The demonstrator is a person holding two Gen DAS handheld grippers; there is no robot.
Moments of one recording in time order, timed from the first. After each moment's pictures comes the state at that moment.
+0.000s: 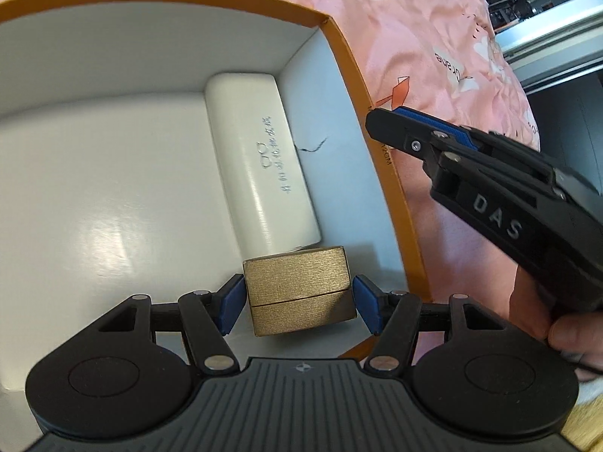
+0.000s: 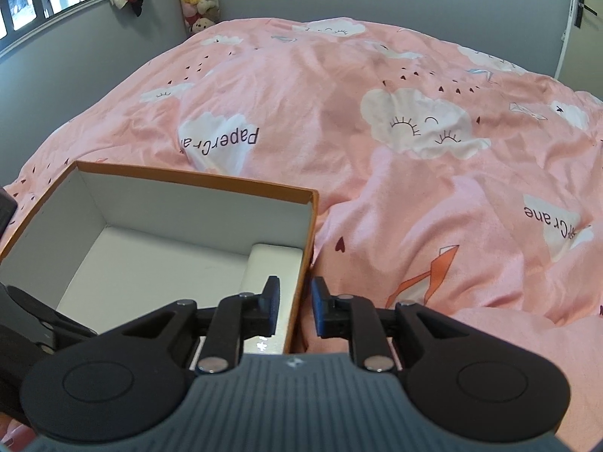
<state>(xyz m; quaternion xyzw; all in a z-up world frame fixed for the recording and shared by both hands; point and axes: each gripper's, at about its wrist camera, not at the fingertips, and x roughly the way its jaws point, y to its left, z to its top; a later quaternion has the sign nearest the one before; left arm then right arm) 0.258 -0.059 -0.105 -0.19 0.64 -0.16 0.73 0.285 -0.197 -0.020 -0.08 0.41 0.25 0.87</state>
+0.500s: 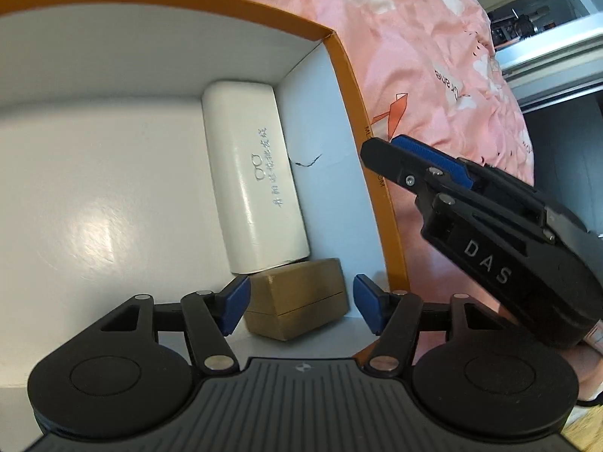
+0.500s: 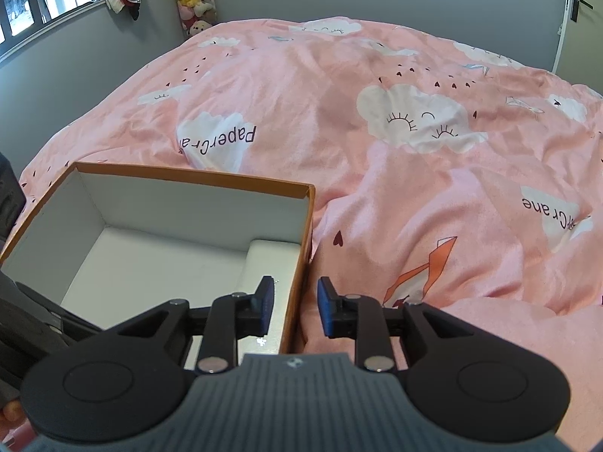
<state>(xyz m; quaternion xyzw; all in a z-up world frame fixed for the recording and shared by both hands) 0.261 -0.057 -0.101 -0.21 0.63 -0.16 0.73 0.282 -0.200 -0.023 -0.07 0.41 0.25 0.87</state>
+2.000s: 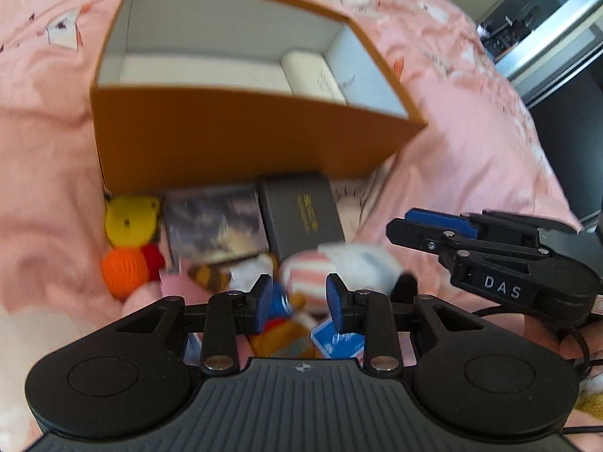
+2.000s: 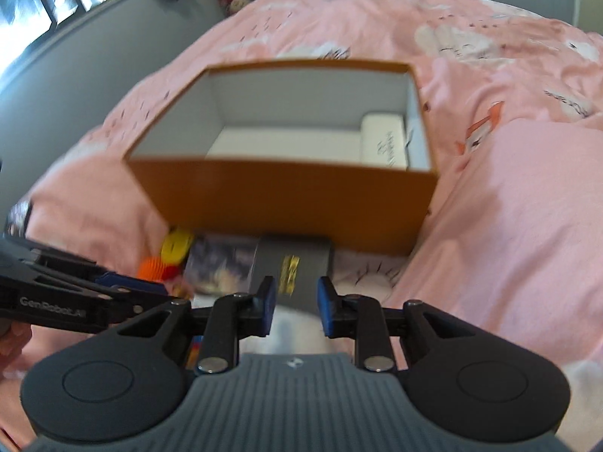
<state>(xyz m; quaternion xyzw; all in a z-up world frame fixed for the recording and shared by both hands) 0.060 -0.003 -0.059 -0.14 0.57 -0.11 0.80 0.086 -0.197 -0.031 -0.04 0.46 0.30 0.83</state>
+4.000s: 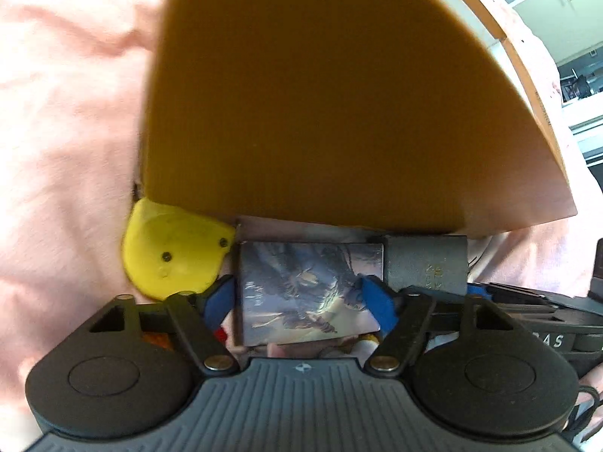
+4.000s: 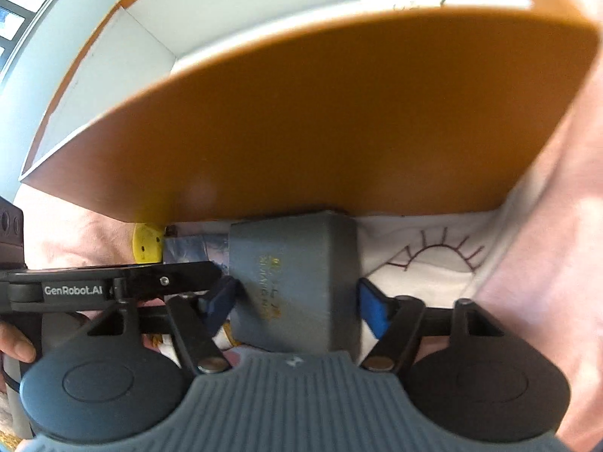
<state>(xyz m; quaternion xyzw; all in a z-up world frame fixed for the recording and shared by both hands) 0.119 0.058 -0.148 -0.24 0.60 -0.03 0.76 0.182 -0.152 -0.137 0.07 0.62 0.30 0.72</state>
